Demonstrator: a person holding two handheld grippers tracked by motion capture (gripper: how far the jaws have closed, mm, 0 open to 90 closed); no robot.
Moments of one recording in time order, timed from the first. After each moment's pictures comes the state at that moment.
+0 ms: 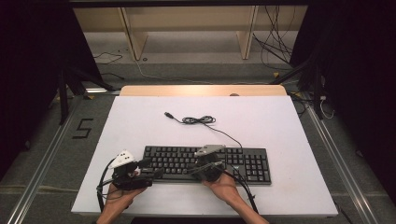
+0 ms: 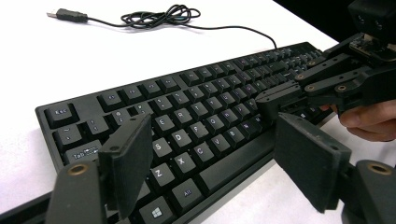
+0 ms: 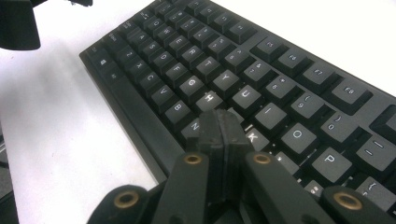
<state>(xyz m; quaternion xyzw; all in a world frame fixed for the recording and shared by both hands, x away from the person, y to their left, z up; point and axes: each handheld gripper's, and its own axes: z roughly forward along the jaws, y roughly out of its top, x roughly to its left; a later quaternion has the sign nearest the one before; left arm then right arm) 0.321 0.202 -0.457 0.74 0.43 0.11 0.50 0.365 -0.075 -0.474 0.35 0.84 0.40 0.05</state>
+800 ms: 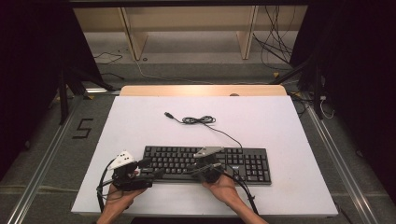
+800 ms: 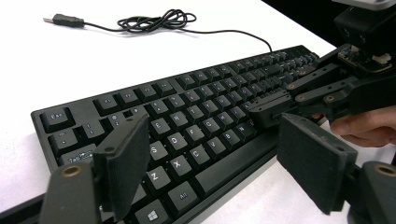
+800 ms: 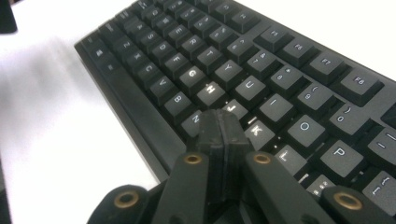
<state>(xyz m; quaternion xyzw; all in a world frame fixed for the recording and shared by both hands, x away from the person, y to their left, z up) 0.319 0.202 -0.457 0.74 0.43 0.11 0.51 0.363 -0.073 -0.479 0.35 0.85 0.40 0.05</state>
